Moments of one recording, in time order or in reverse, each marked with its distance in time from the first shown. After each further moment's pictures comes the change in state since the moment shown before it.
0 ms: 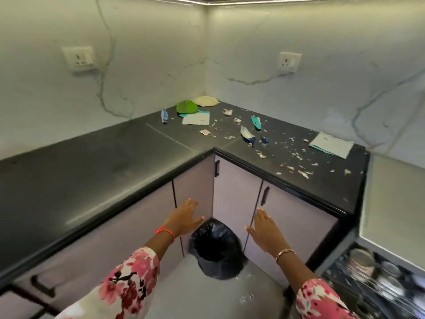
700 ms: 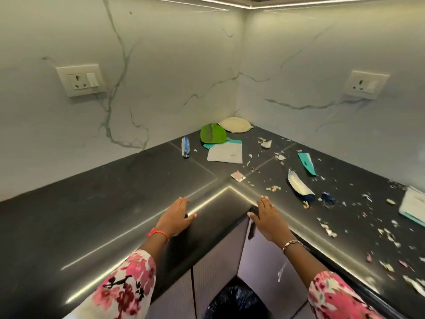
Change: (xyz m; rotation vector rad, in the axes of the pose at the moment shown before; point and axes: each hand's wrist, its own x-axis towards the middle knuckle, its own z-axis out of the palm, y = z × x) left_hand 0.261 -0.177 -0.125 -0.061 0.168 -0.141; right_hand 0.364 -0.072 -0.073 0.112 0.123 -0.136
